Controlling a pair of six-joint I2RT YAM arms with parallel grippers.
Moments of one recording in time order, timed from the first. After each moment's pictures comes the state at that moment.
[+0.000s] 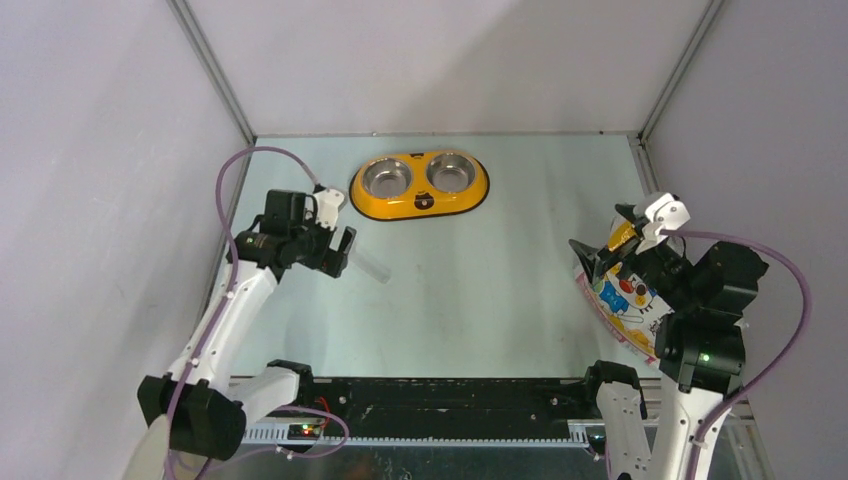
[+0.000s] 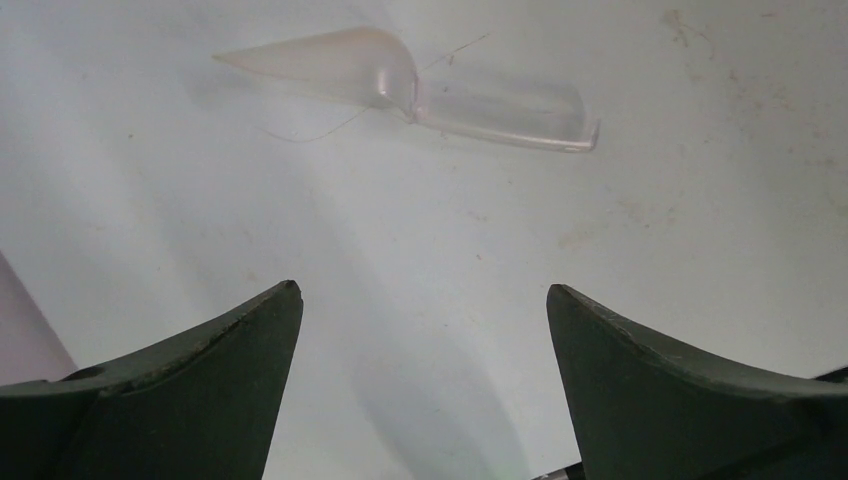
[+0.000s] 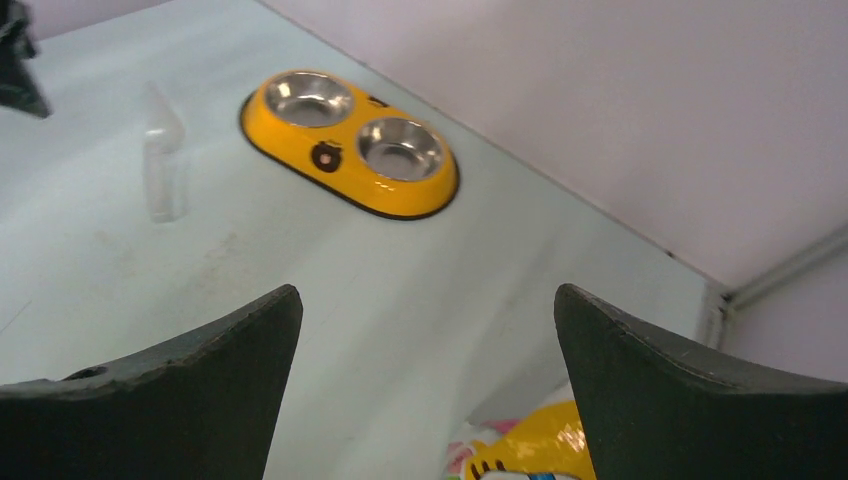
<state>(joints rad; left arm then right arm) -0.18 1.10 1.02 -0.82 0.13 0.27 -0.24 0.58 1.08 -0.60 -0.86 -0.29</state>
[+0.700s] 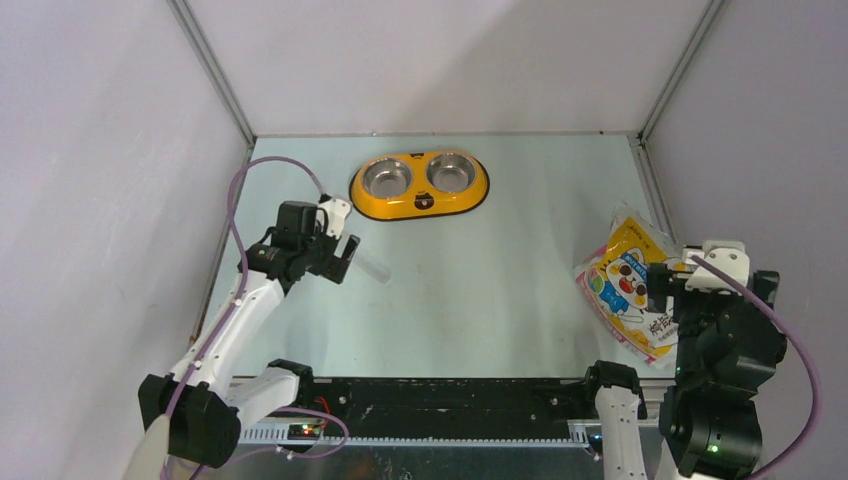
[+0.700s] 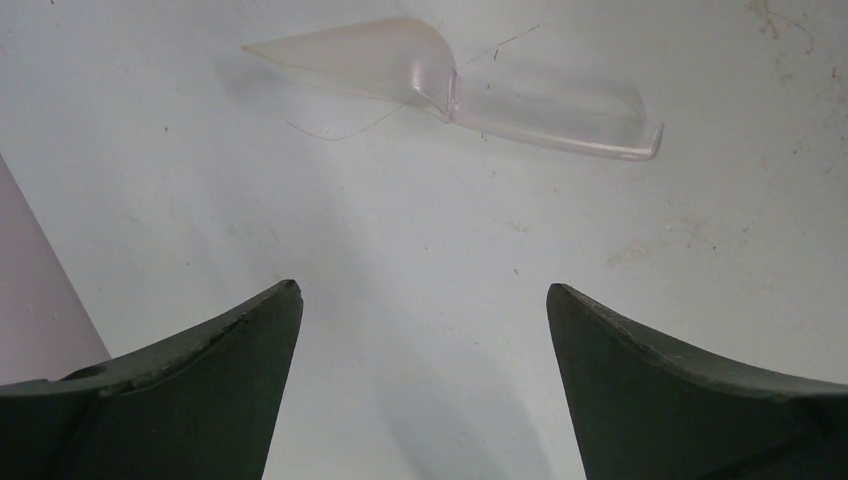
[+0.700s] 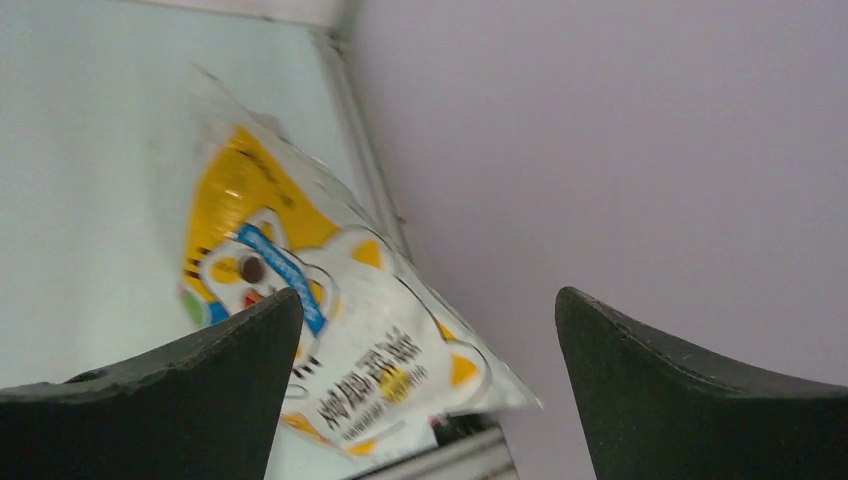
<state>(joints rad) -0.24 1.05 0.87 -0.67 -0.03 0.26 -0.24 0.44 1.29 -1.00 0.08 -0.36</state>
